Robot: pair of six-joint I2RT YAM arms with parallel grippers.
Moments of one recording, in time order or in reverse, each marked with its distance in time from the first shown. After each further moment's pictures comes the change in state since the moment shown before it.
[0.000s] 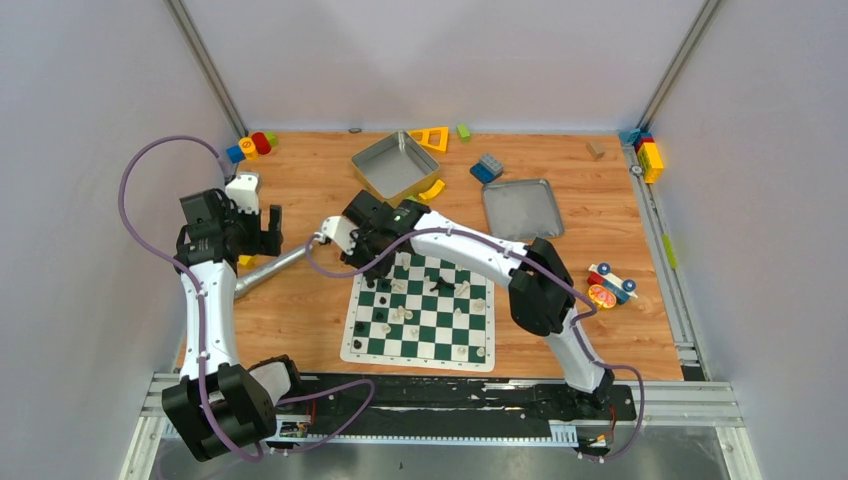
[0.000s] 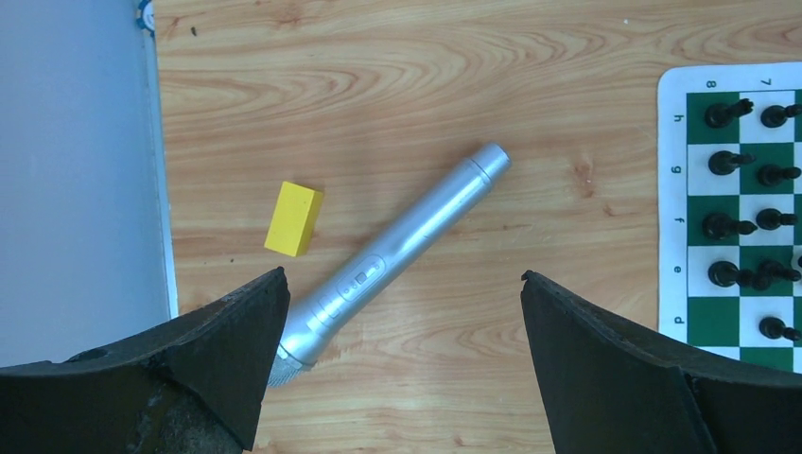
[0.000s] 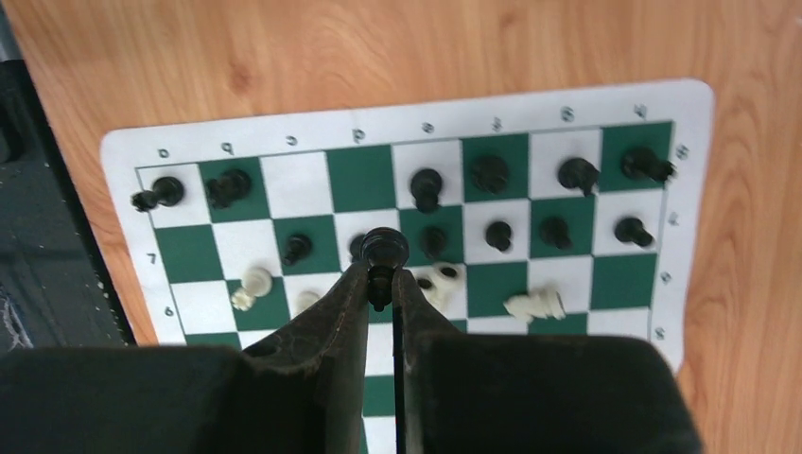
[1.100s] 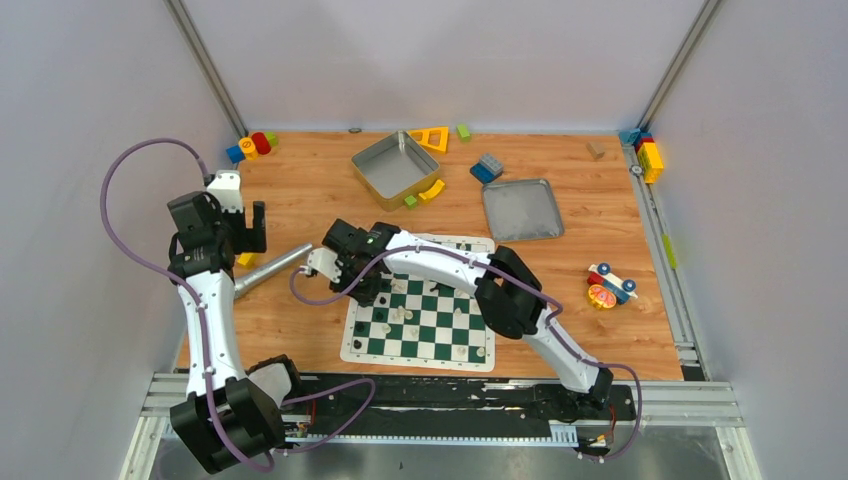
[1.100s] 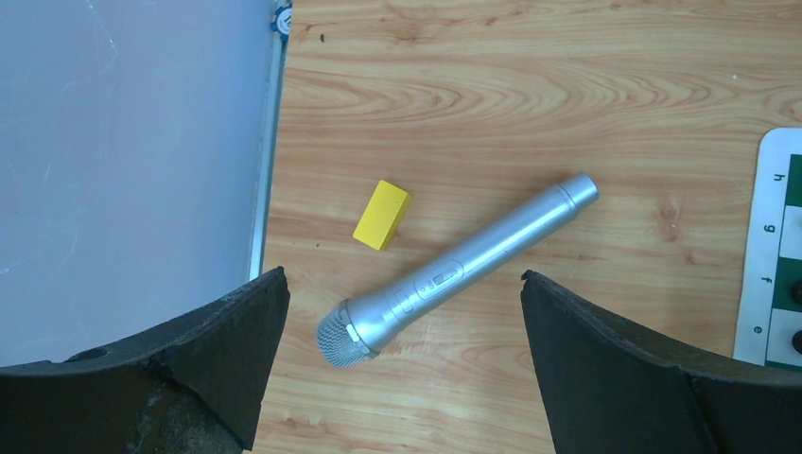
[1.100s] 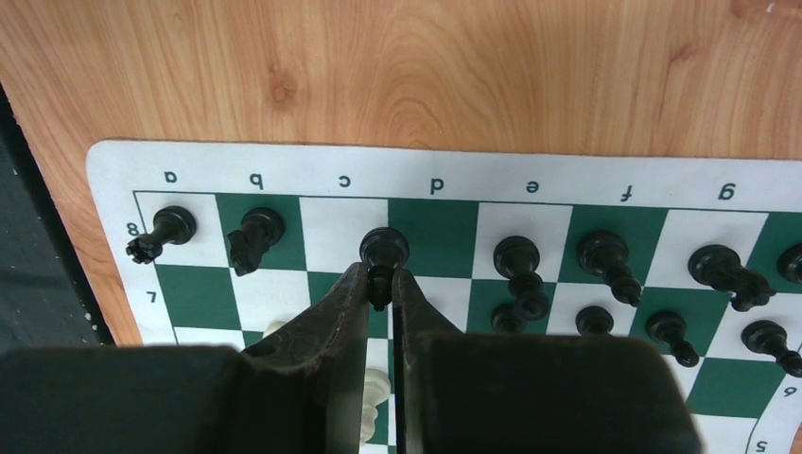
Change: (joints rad) left arm 0.049 -0.065 -0.014 0.072 -0.138 -0.023; right arm 0.096 0.198 0.120 -0.059 0.001 -0.032
